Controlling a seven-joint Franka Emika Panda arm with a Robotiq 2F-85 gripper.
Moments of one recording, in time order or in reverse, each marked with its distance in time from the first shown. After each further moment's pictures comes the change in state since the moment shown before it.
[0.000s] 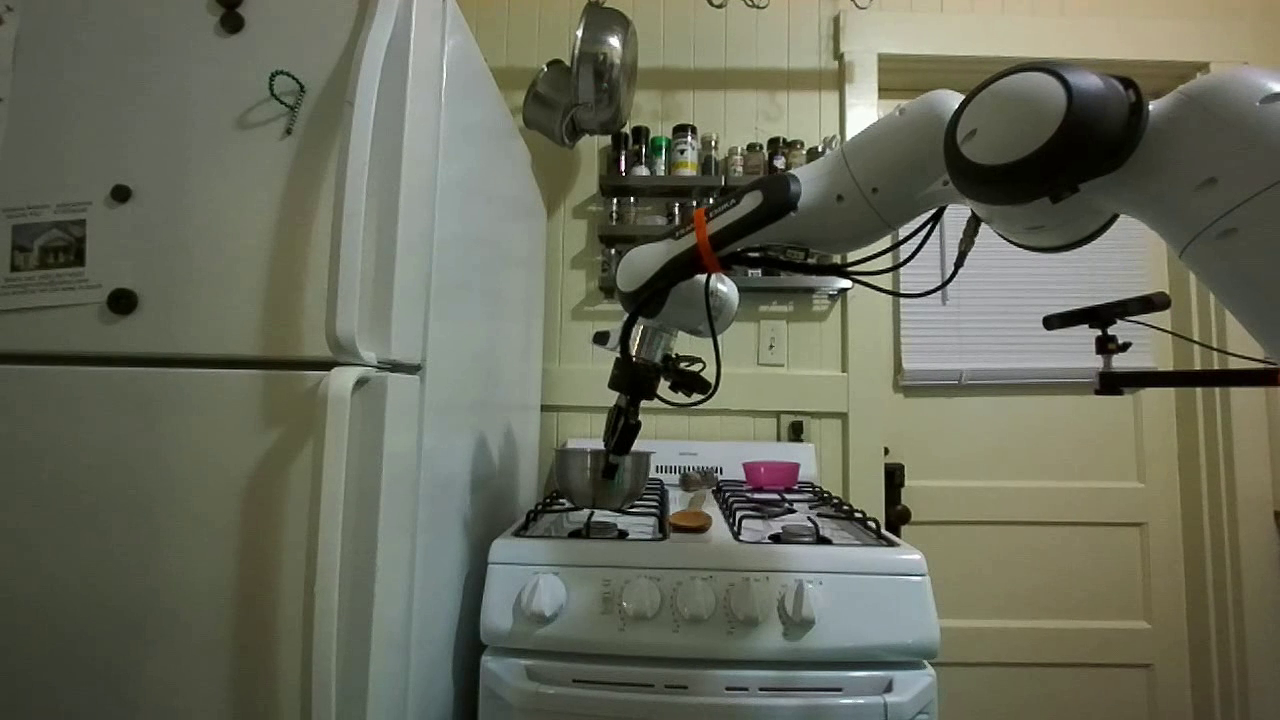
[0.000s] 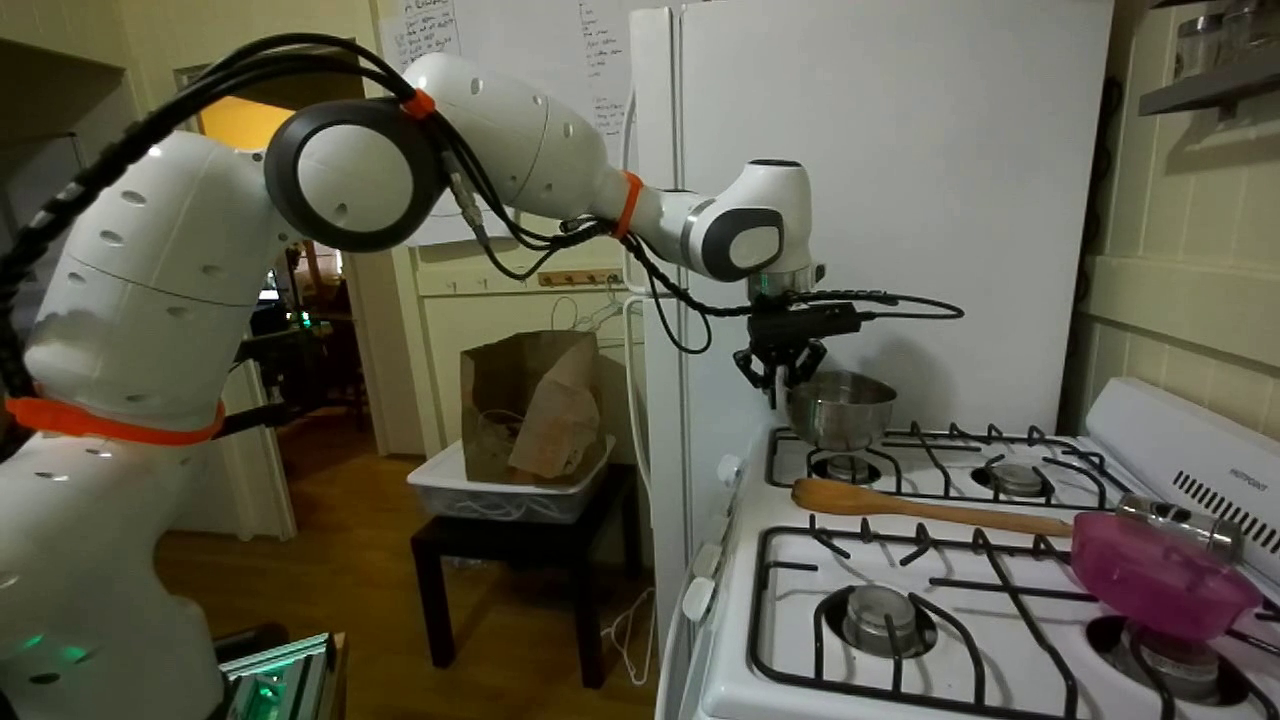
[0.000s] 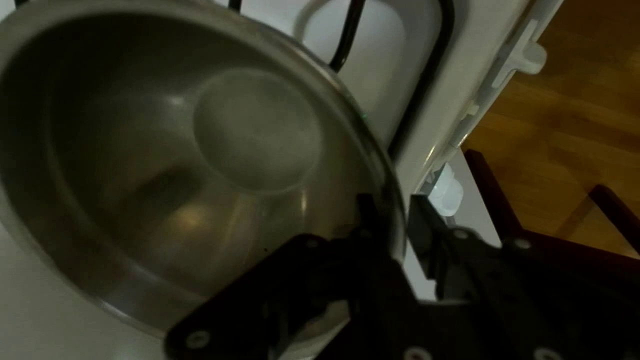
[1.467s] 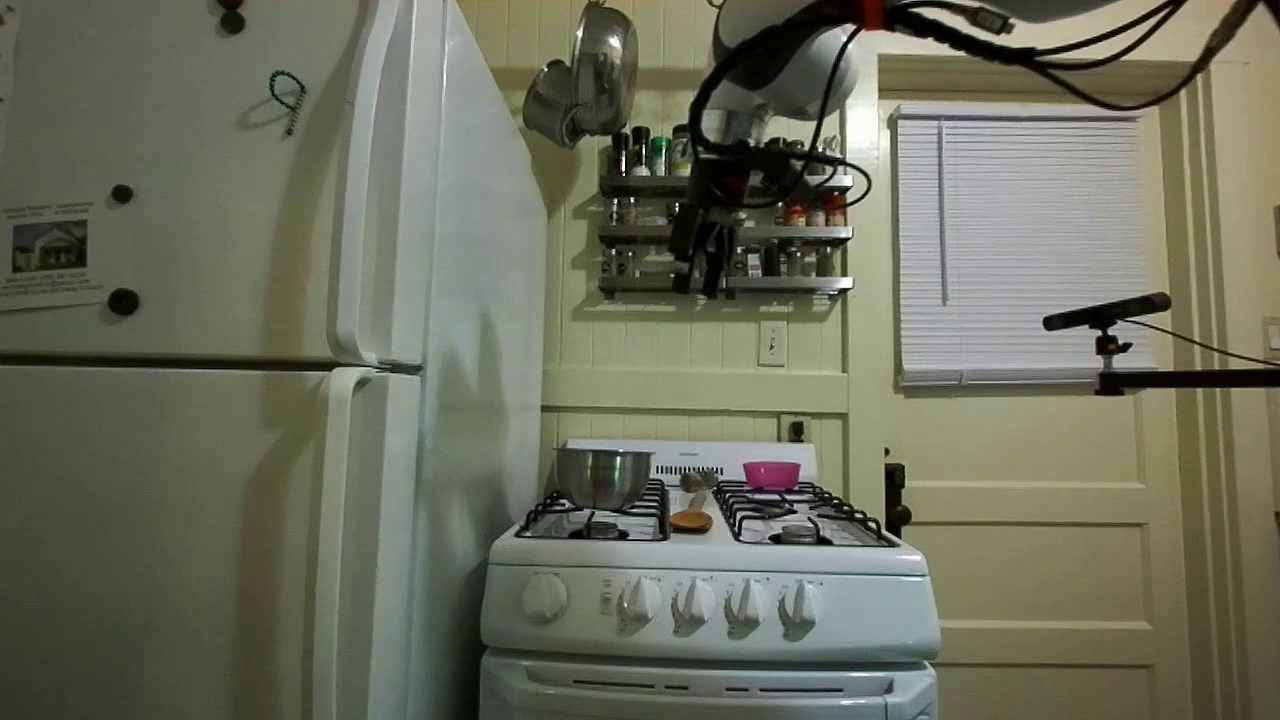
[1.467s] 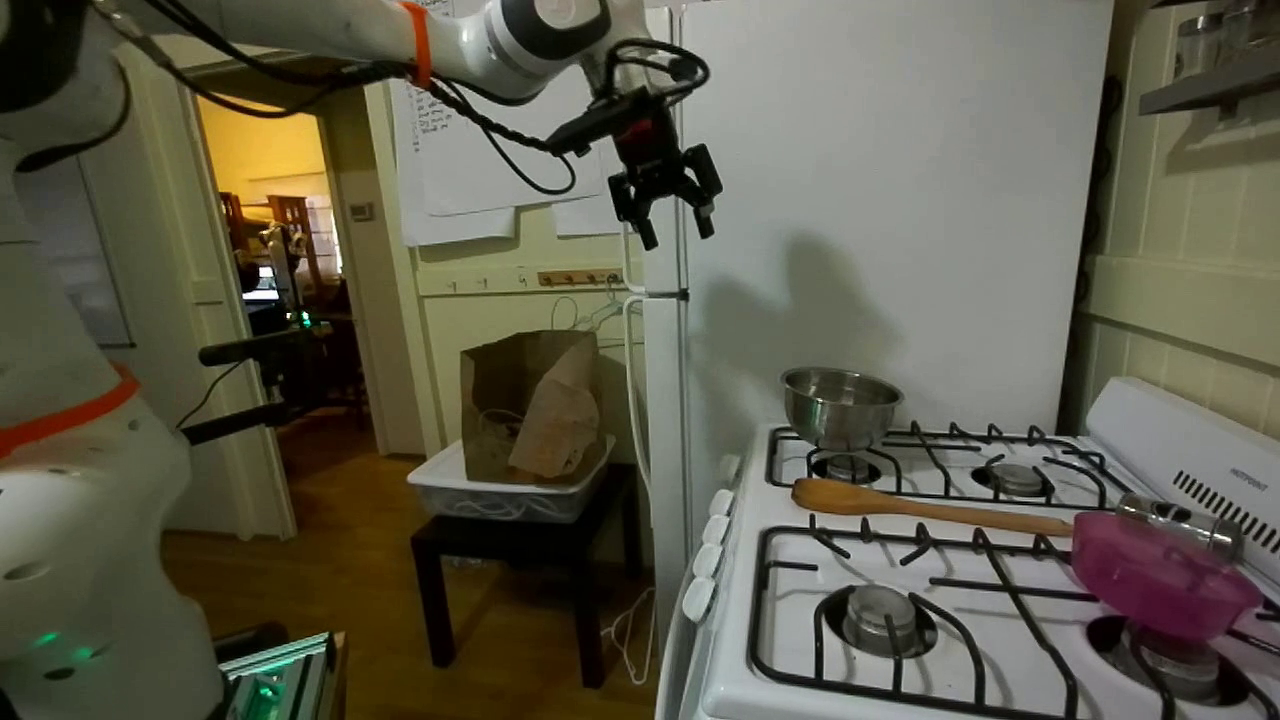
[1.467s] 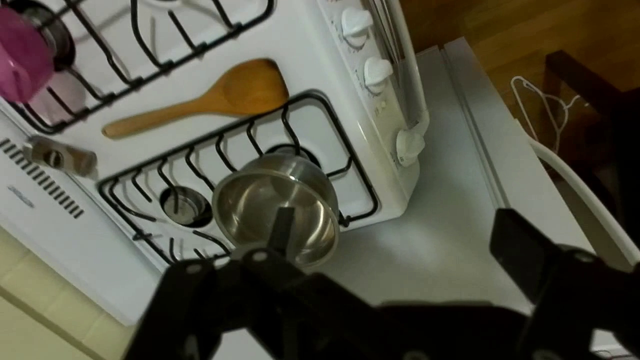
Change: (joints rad) arm 0.108 -0.682 -0.071 -0.314 -0.151 -0.253 0.880
